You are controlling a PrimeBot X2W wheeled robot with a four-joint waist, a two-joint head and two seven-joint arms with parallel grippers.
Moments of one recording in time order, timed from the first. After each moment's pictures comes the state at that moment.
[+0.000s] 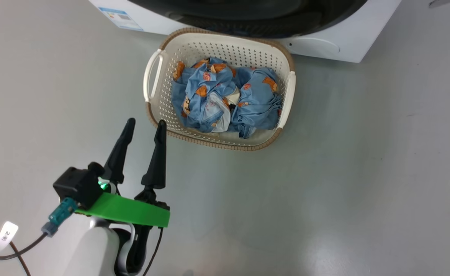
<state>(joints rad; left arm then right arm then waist) -0.33 0.03 -0.25 0.11 -0.45 -0.13 -0.26 -1.29 -0.42 0.36 0.61 1.57 0.13 0.50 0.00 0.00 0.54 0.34</state>
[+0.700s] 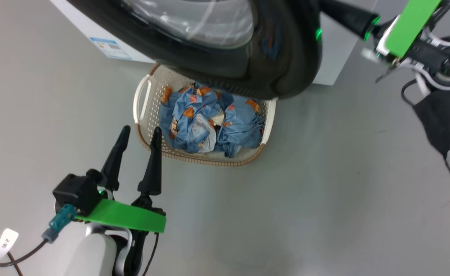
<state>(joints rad) -0.31 0.03 -0.23 0.12 -0.41 -0.13 -0.26 -1.10 -0.39 0.45 0.45 1.56 0.13 0.59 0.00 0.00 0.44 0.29</state>
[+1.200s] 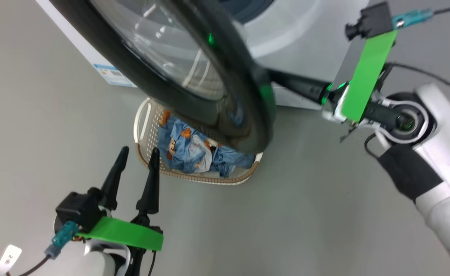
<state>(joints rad) -0.23 0.04 -0.22 0.12 -0.38 -0.13 -0.26 -0.92 -0.36 0.53 0.31 1.58 0.13 0.64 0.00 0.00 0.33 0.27</state>
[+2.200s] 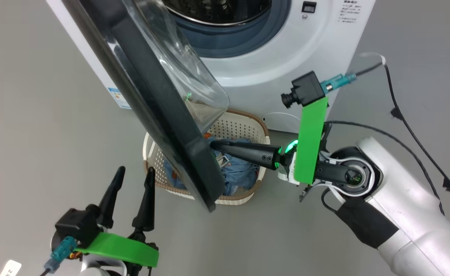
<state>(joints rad) -0.16 0.05 -0.21 0.13 -0.38 -0.13 -0.26 -0.76 -0.25 0.63 0.22 1.57 0.13 0.67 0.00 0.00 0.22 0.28</state>
